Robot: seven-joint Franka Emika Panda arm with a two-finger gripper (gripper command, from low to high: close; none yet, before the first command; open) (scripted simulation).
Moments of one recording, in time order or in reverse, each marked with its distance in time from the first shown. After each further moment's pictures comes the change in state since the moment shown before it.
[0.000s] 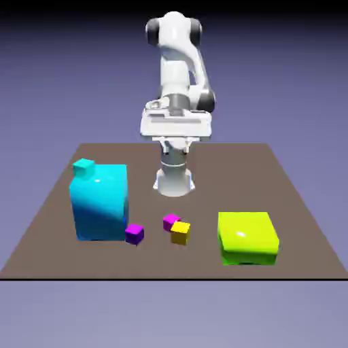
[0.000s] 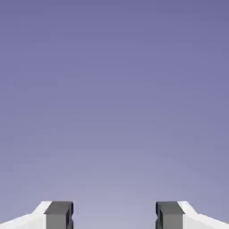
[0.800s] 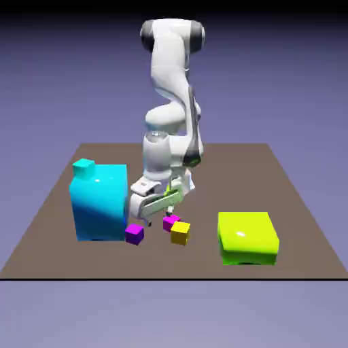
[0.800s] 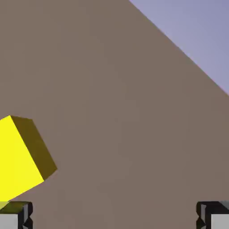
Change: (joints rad) arm 0.744 0.636 -0.870 0.053 0.132 -0.187 -1.021
